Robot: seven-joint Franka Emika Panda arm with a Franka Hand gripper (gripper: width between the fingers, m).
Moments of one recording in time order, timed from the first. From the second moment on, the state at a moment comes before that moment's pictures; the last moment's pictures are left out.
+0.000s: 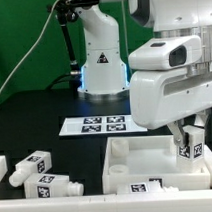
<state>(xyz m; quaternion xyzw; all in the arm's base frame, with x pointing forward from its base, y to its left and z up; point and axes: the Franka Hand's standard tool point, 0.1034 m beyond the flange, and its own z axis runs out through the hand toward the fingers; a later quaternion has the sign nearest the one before) 0.618 0.138 0.077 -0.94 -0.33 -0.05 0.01</state>
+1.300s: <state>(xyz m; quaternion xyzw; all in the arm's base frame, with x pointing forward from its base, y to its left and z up) 0.616 0.142 0.076 -0.94 0.33 -0.04 0.05</state>
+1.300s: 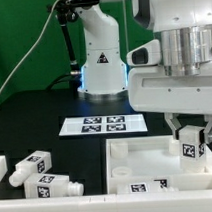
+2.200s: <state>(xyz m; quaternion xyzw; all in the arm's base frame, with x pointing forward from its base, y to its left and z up) 0.616 0.149 0.077 -0.98 0.19 -0.04 0.03</state>
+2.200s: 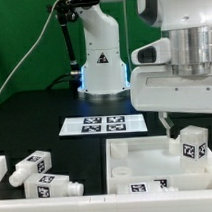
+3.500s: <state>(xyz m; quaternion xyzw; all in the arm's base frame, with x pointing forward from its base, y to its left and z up) 0.619 0.138 0.081 -0.95 -0.32 -0.05 -0.01</state>
